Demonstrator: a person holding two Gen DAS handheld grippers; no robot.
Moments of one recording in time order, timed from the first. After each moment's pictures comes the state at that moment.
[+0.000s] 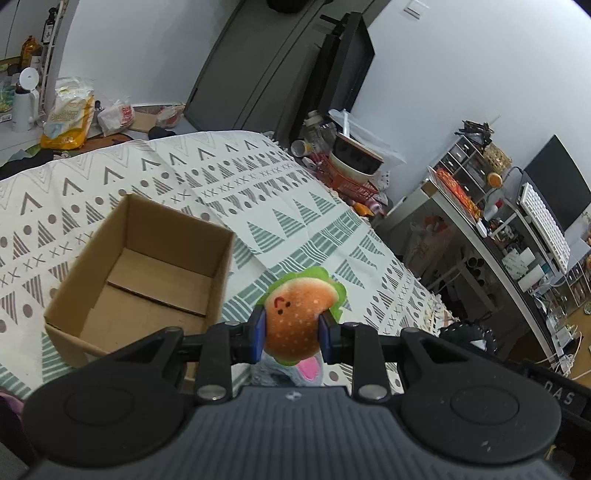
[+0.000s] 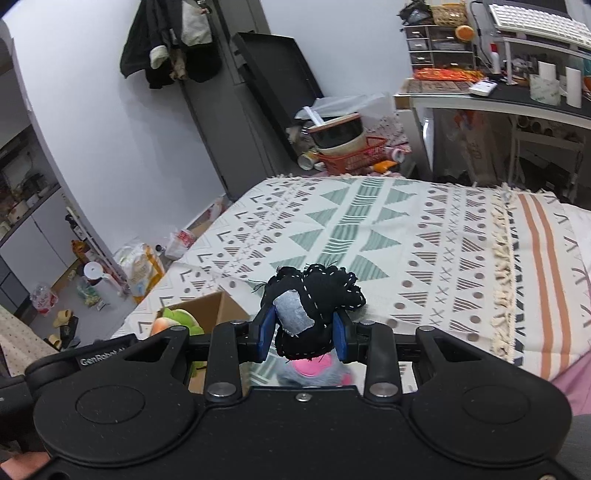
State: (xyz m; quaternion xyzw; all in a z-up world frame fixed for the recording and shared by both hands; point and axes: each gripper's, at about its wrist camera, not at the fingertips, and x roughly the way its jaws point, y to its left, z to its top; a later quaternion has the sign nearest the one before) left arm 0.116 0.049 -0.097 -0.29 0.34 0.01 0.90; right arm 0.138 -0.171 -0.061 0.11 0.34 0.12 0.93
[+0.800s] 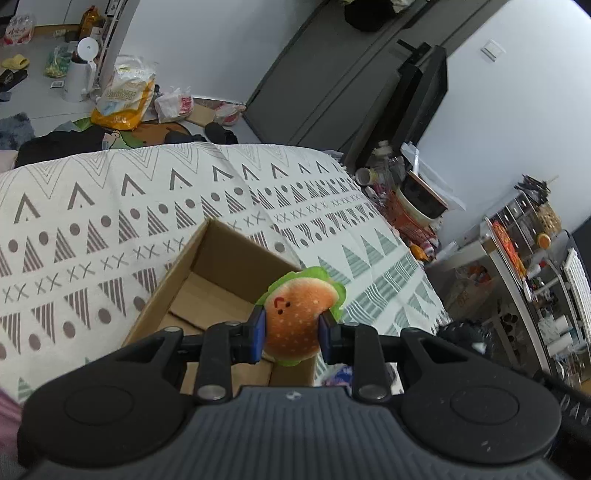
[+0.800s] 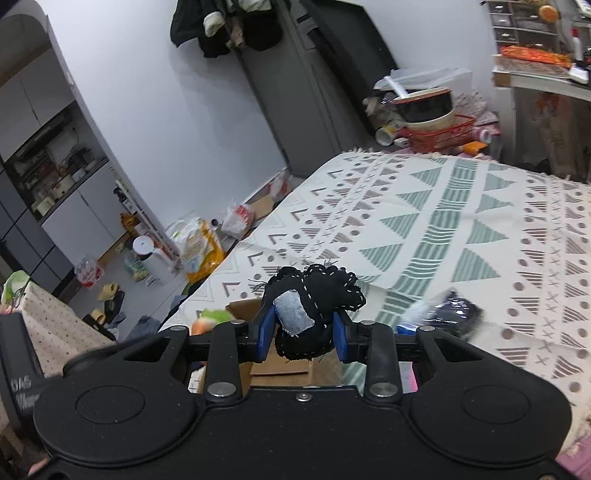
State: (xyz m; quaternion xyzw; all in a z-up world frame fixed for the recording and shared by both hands) left arm 0.145 0.140 -0.121 -0.35 0.33 0.09 0.87; right arm 0.188 -0.070 -0.072 0.11 0.37 0.22 0.90
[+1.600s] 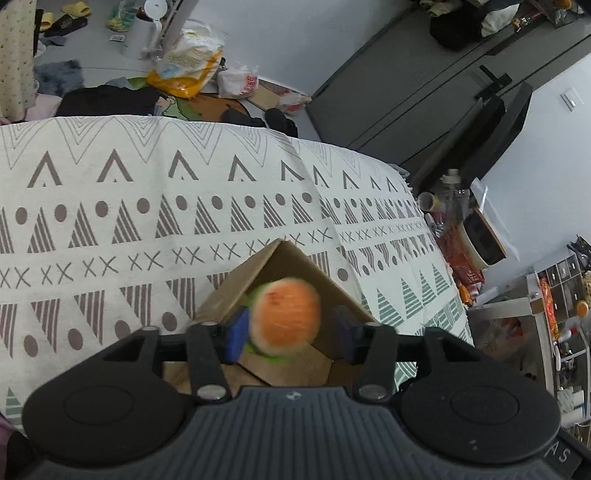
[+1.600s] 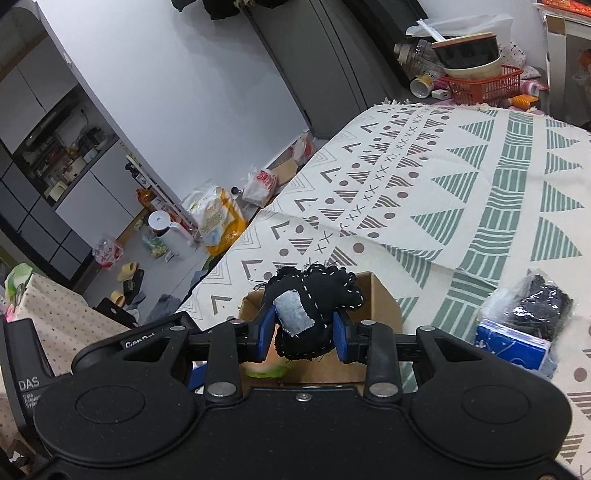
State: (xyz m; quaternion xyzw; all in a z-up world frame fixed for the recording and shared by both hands) left arm 0.179 0.192 -0.172 -0.42 0.35 0.16 0.82; right arm 0.243 -0.011 -0.121 0.14 0.42 0.25 0.86
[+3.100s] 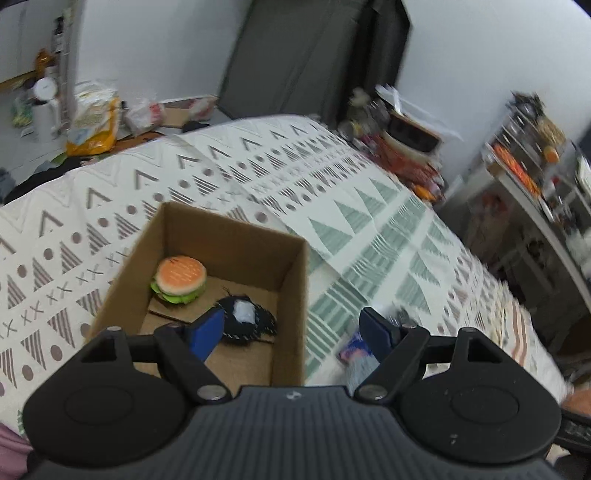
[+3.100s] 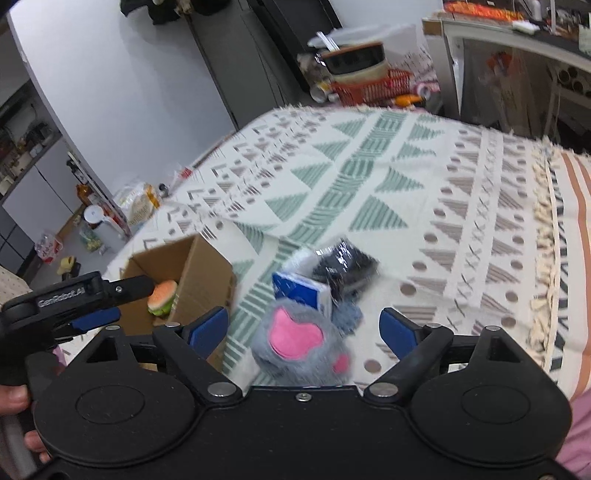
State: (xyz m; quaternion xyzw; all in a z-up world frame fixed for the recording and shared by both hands) left arm 0.173 0.077 -0.140 -0.22 0.39 0.05 0.89; right arm 0.192 -0.161 -0.129 0.09 0.44 0.15 0.88
